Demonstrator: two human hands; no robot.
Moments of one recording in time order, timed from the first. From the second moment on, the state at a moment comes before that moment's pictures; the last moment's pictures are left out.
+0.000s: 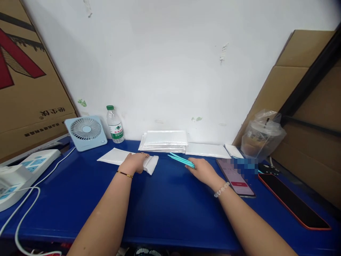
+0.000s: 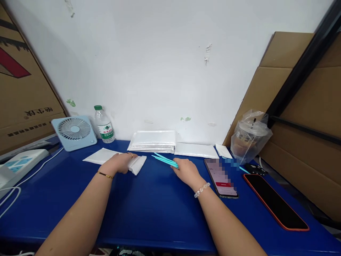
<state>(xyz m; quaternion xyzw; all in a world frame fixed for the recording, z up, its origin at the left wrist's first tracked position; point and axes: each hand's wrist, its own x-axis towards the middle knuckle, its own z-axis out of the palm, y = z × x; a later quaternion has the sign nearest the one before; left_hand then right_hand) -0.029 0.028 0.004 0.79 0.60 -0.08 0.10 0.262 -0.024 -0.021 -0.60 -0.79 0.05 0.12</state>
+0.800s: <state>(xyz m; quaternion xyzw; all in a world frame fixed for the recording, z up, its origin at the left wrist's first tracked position) 0.001 0.013 -0.001 0.85 0.52 -0.07 0.11 0.298 -0.017 -0.015 -0.57 -0.81 0.03 0.12</state>
